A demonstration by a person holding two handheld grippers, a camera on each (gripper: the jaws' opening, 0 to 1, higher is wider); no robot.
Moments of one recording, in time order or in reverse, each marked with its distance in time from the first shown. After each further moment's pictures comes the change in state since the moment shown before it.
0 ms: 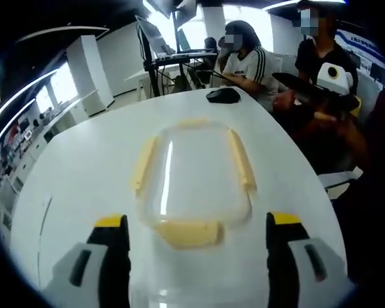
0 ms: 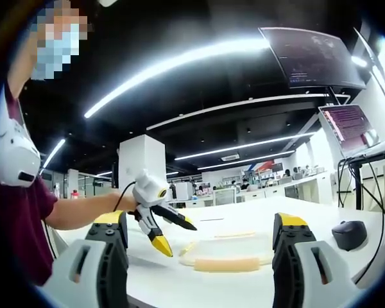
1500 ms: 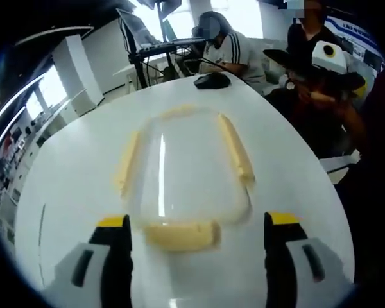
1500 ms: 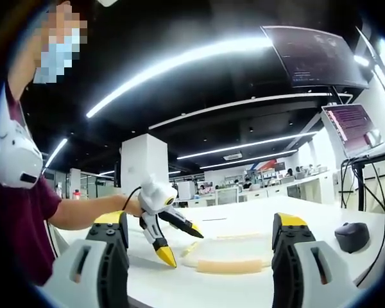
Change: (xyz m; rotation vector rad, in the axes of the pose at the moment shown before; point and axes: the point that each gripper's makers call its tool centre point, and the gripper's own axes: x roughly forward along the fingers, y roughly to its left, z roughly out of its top) left arm 0.016 -0.014 -0.012 0.071 0.077 -0.036; right arm 0.005 0.006 0.002 -0.002 0.009 0.016
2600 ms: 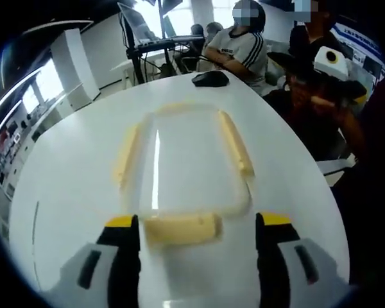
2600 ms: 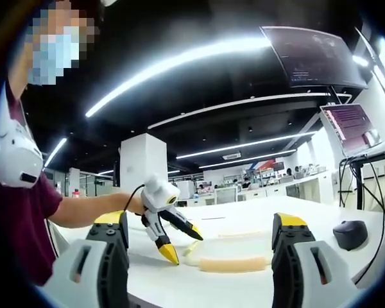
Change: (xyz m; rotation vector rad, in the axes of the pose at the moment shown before) left arm 0.002 -0.004 0.002 -0.031 0.015 -0.038; right arm -0.005 -0.002 -0.002 -0.003 0.003 -0.006
